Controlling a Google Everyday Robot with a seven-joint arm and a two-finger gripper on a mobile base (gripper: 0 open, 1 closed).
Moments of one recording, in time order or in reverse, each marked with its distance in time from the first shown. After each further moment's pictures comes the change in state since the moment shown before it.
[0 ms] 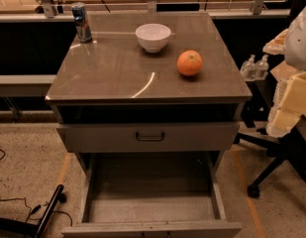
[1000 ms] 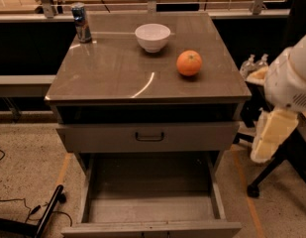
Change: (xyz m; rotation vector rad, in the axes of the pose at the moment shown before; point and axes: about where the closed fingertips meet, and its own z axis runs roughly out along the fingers) arm 0.009 0.017 0.066 -0.032 -0.035 -0.035
